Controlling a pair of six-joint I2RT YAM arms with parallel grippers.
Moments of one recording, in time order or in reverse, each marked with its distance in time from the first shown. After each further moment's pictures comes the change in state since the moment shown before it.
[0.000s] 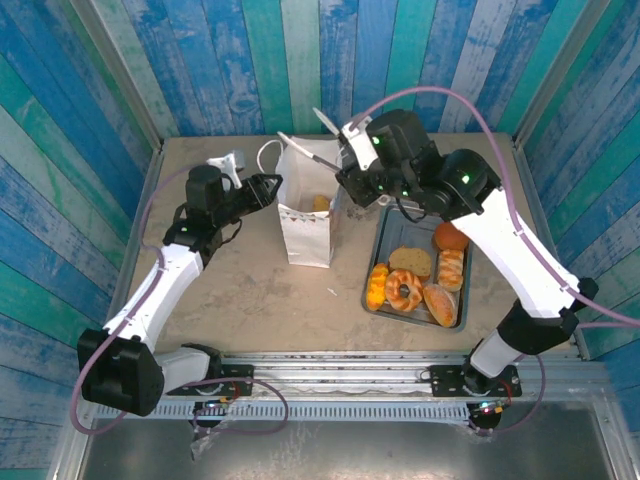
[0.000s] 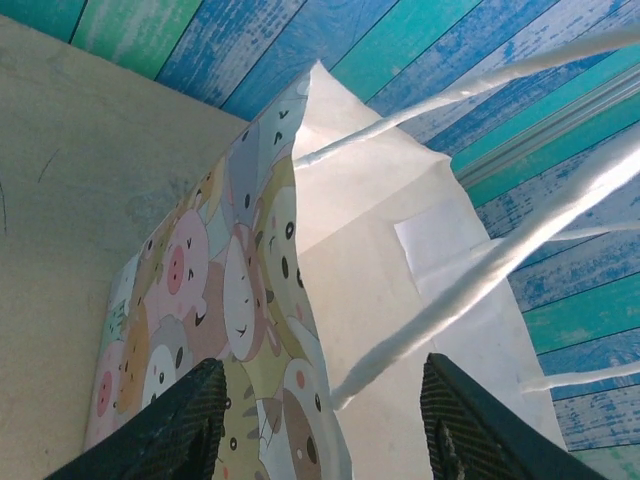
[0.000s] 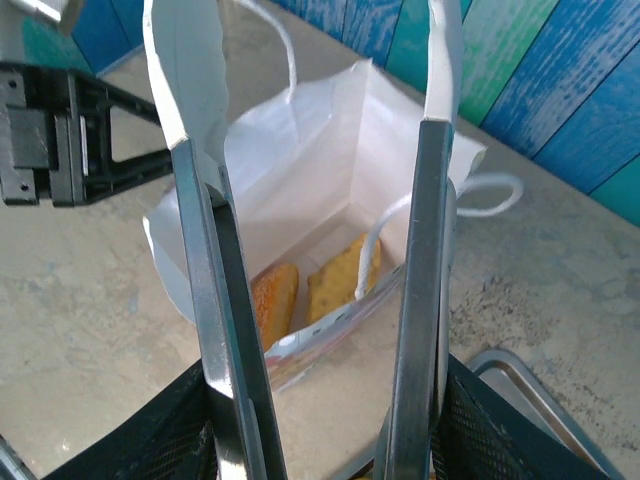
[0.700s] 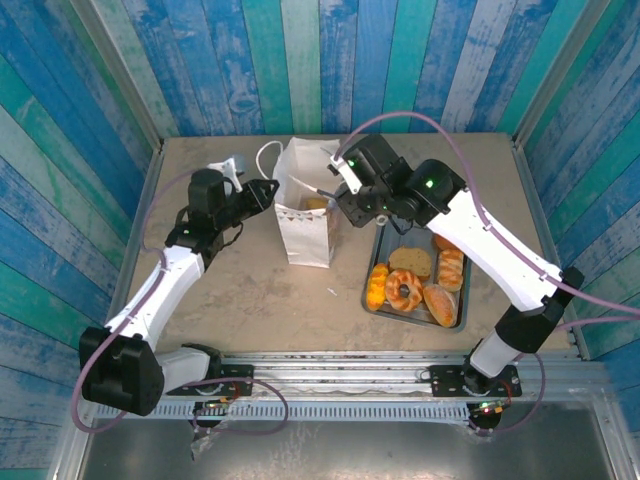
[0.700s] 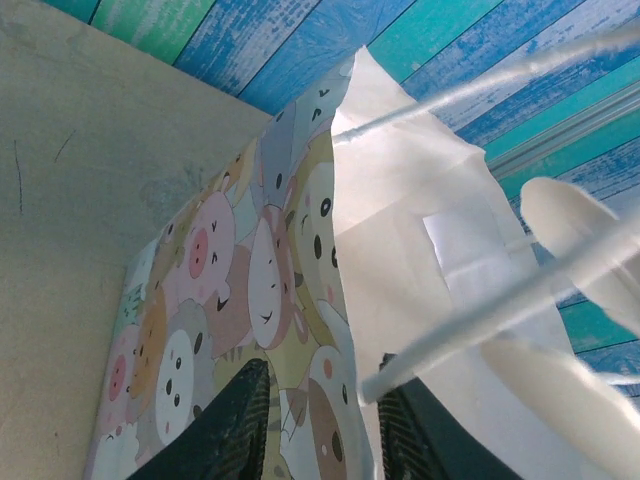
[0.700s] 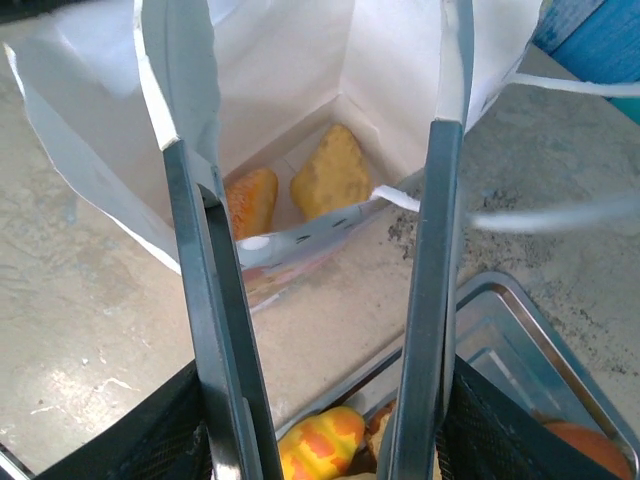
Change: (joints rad) left arm 0.000 0.002 -0.036 0.021 -0.009 -0.036; right arm 0.015 0.023 -0.195 -0.019 0.030 -0.016
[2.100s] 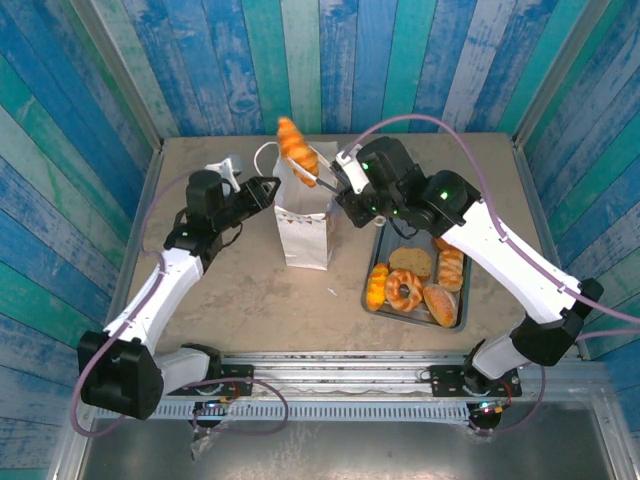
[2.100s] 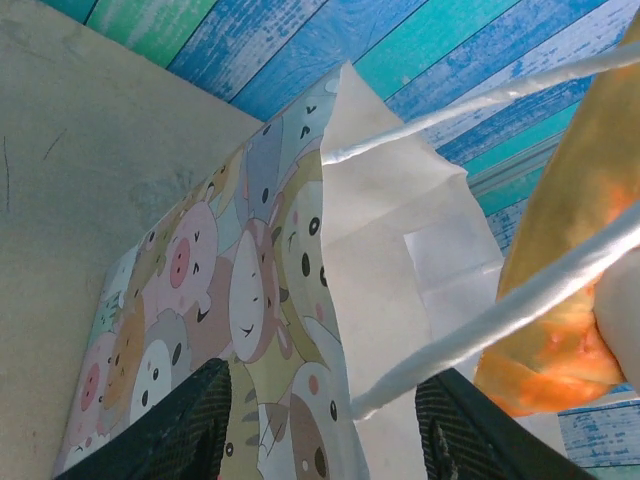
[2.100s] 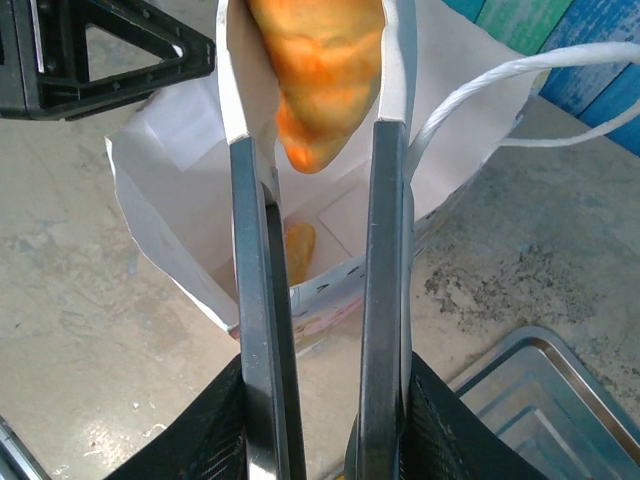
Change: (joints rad) left arm 0.000 -0.018 -0.010 0.018 0.002 -0.050; right arm -0.001 -0.105 -0.138 0.178 -0.067 0.014
